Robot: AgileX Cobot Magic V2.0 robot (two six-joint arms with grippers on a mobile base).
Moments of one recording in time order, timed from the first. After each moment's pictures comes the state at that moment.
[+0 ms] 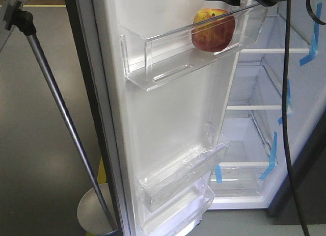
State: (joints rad) left arm -0.02 -0.01 0.02 -0.01 0.04 -0.11; right arm 0.10 1.65 -1.82 0.81 0.92 -0.64
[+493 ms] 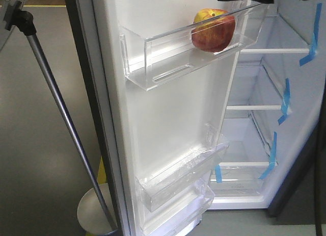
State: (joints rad) left arm -0.02 -0.01 0.02 -0.01 0.04 -0.11; right arm 0.10 1.46 -1.82 0.69 1.16 -0.54
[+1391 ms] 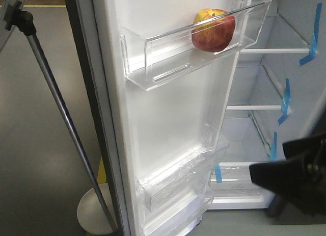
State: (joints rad) left arm -0.02 -0.01 0.02 -0.01 0.04 -0.11; right arm 0.10 0.82 -0.87 0.67 1.07 -0.55
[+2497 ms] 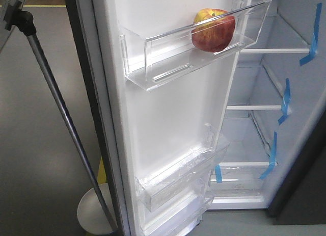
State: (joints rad) left arm -0.02 -0.01 0.02 -0.01 0.04 -0.11; right arm 0.10 0.26 -0.40 0.80 1.13 -0.55
